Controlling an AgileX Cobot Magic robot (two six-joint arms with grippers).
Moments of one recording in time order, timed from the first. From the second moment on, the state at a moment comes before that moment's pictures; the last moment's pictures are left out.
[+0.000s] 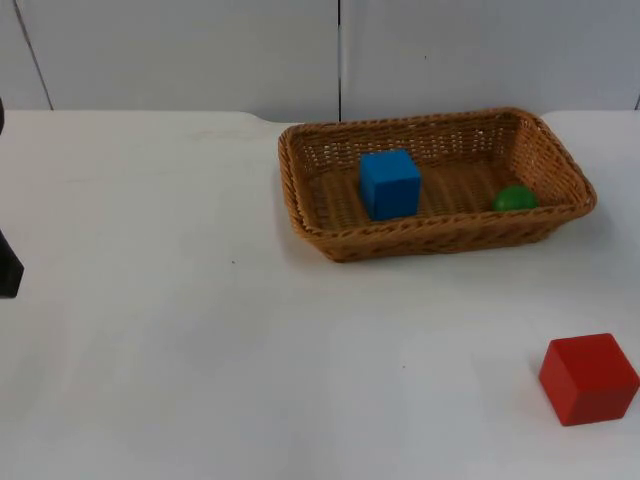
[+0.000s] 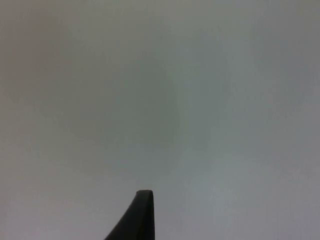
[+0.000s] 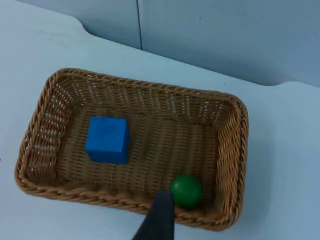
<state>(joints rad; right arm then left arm) 0.28 1.39 -1.24 0.03 0.61 -0.09 0.00 1.19 -0.66 -0.24 0.75 0.16</state>
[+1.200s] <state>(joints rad) 0.29 0.44 -0.78 0.11 0.82 -0.13 0.00 0.12 -0.57 -0.29 0.83 0.19</state>
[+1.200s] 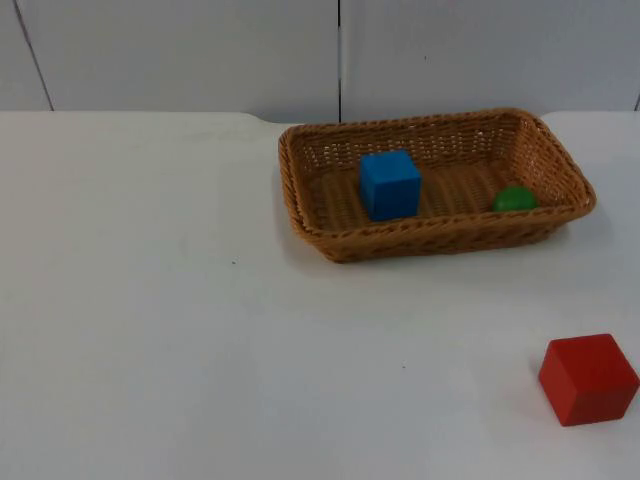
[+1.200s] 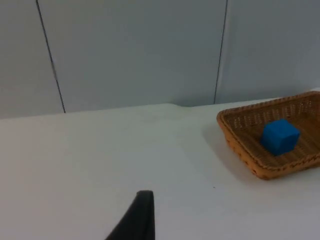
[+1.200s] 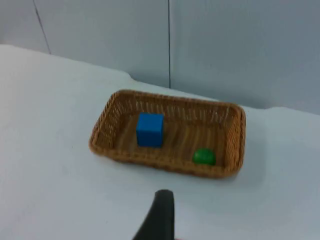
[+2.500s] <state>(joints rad) 0.29 0.00 -0.52 -0.07 1.09 0.03 0.00 0.00 -0.50 -0.09 1.07 0.11</state>
